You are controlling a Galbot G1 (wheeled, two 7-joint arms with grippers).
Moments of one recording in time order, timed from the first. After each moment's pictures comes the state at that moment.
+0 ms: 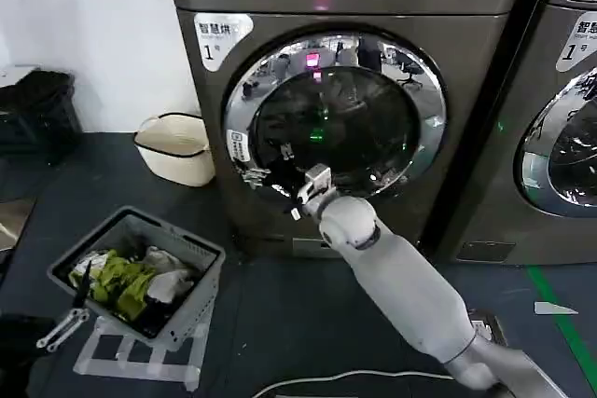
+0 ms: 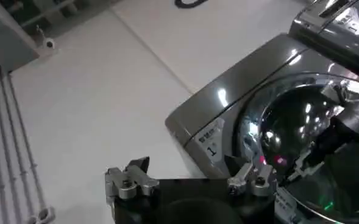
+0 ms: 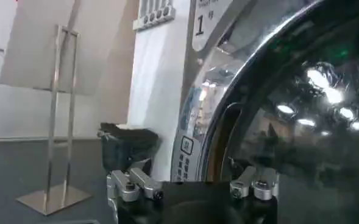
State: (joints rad) left arm 1.74 -1.49 -1.23 -2.18 -0.17 -0.82 0.41; right arm -0.34 1.37 -0.25 1.44 0.49 -0.17 -0.12
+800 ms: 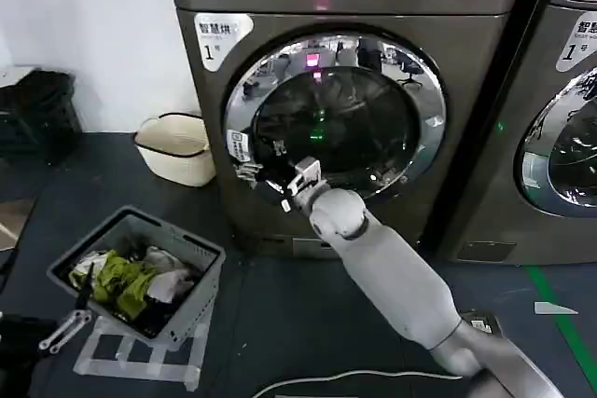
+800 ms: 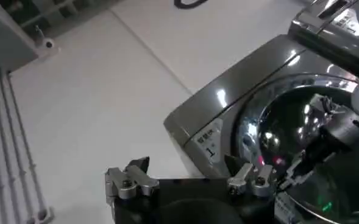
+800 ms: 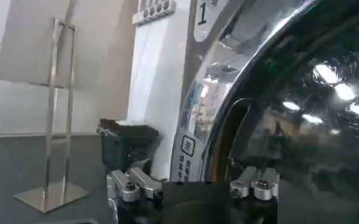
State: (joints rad) left arm 1.75 -1.50 -1.23 -2.19 -0.16 -0.82 0.41; right arm -0.28 1.42 -0.25 1.34 0.49 -0.17 -0.14
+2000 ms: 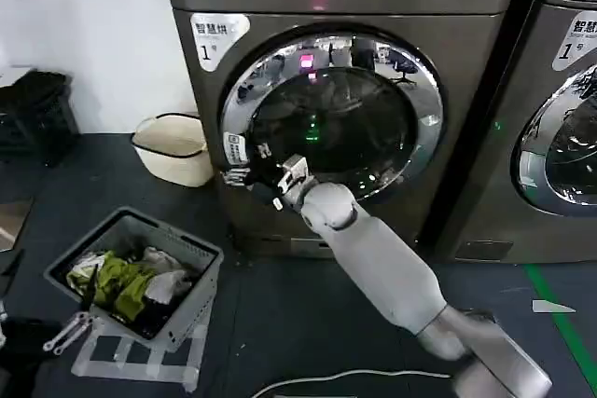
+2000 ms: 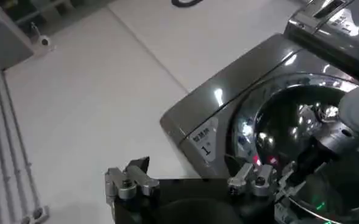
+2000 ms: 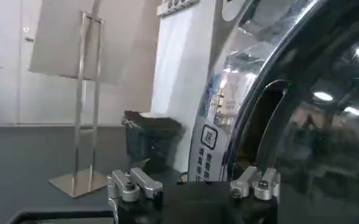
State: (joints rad) left arm 1.75 -1.50 -1.22 -2.18 -0.15 -0.82 0.41; right arm -0.24 1.43 -0.29 1.26 0.52 -0.14 -0.31
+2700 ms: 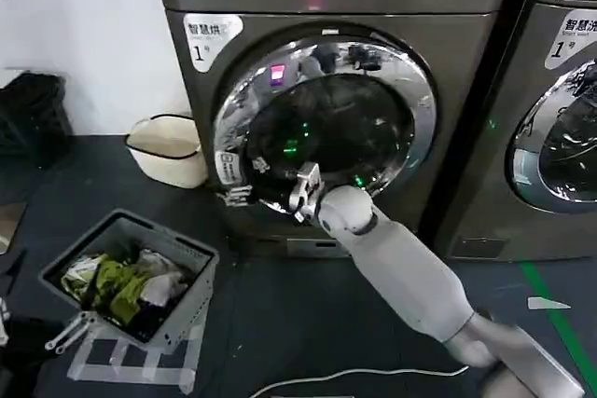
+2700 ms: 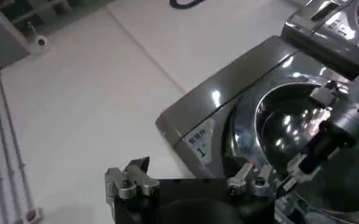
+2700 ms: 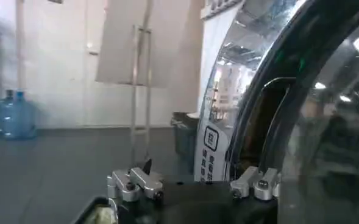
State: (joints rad) left arm 1.74 -1.50 -1.21 -2.18 -0.15 -0.82 0.41; right arm -0.26 1.29 -0.32 1.42 0.64 -0.18 -0.52
